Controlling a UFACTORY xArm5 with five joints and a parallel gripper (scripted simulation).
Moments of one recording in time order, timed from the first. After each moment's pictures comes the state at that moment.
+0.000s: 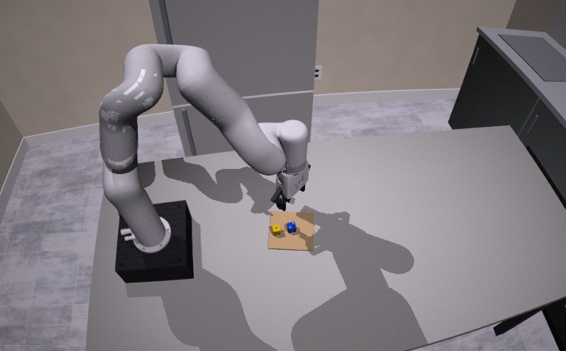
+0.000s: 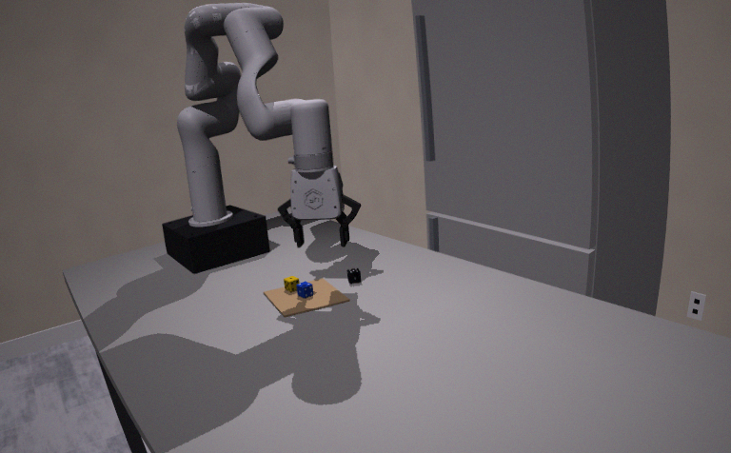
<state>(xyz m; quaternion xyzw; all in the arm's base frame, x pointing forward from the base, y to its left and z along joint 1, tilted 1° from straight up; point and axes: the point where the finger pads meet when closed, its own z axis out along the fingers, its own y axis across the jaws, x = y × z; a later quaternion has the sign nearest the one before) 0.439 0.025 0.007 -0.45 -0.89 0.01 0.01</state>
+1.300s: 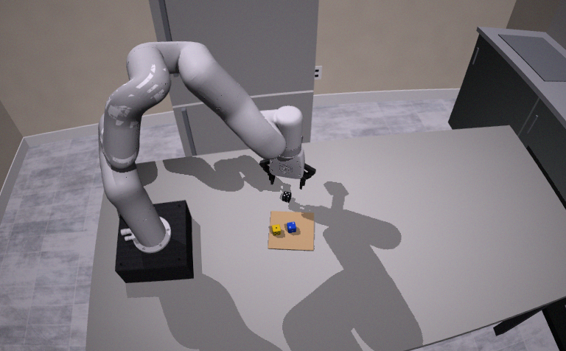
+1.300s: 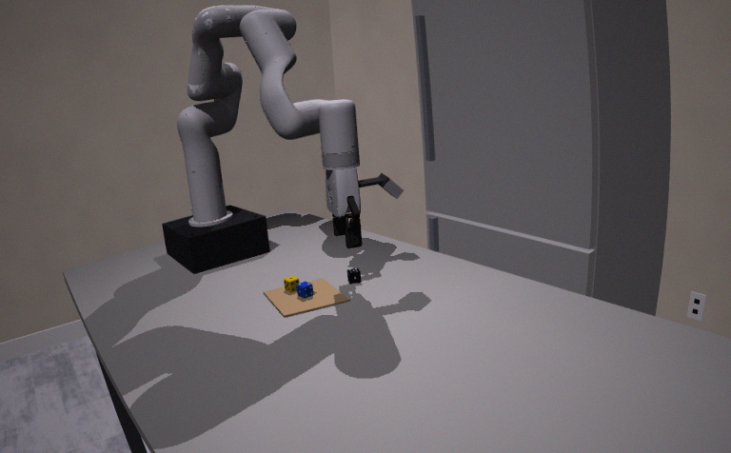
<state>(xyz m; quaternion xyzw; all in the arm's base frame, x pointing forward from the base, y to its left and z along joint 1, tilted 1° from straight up) 0.445 0.089 -0.001 -0.85 -0.53 0.01 0.00</state>
